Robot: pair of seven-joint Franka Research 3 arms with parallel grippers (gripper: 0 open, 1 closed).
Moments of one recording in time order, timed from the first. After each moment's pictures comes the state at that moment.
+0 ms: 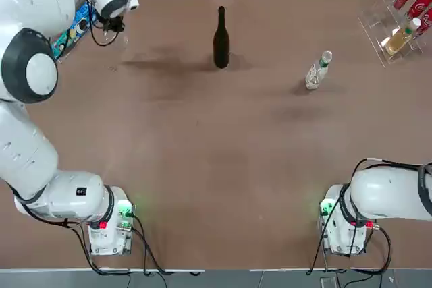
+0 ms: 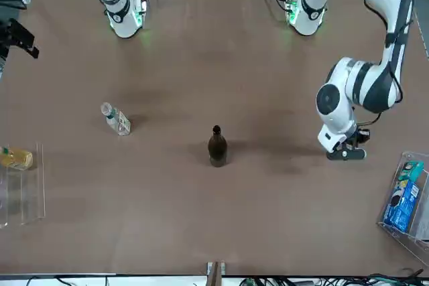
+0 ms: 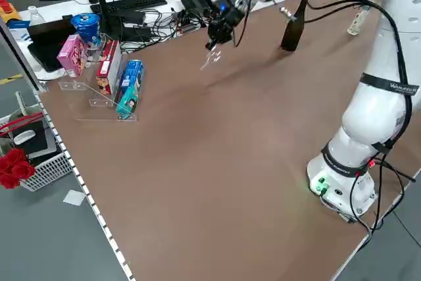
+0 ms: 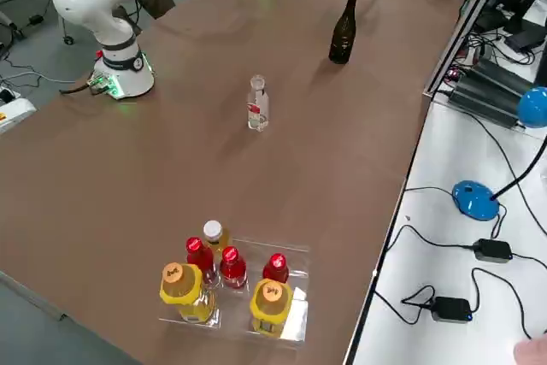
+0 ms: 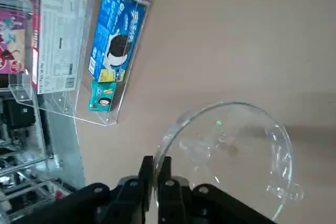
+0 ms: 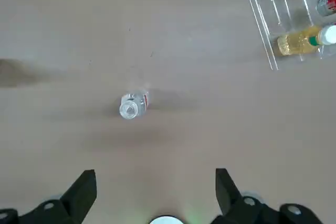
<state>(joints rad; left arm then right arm) -0.03 0.28 -0.21 -1.92 0.80 1.99 -0.52 -0.02 -0.15 -0.06 -1.62 0.01 1.45 -0.03</state>
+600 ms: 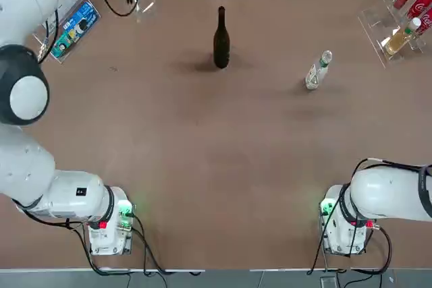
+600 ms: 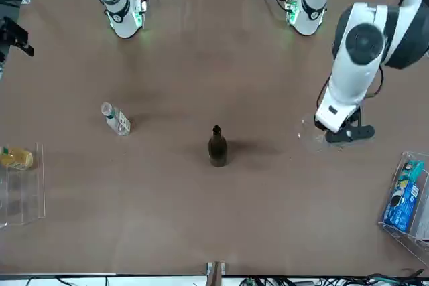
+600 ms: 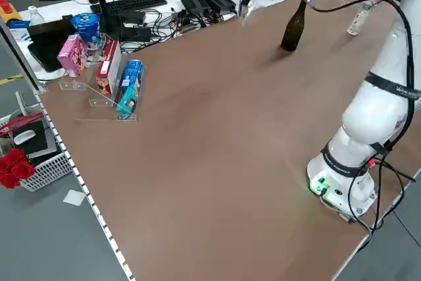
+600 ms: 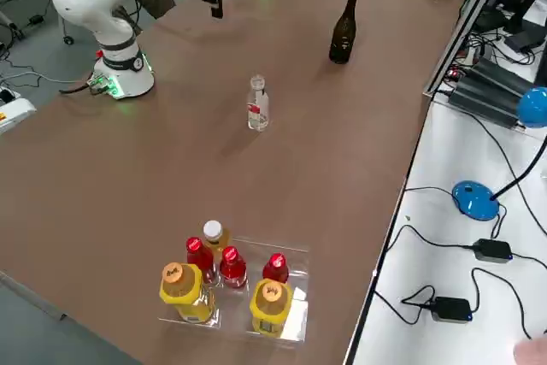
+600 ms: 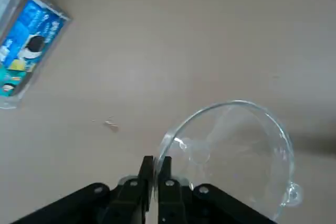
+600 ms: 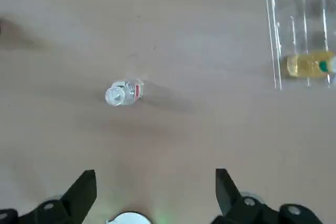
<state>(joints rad) -0.04 0.15 -0.32 -1.69 0.23 1.88 -0.44 -0.03 -0.17 -0.19 -1.72 0.06 1.51 -0.42</state>
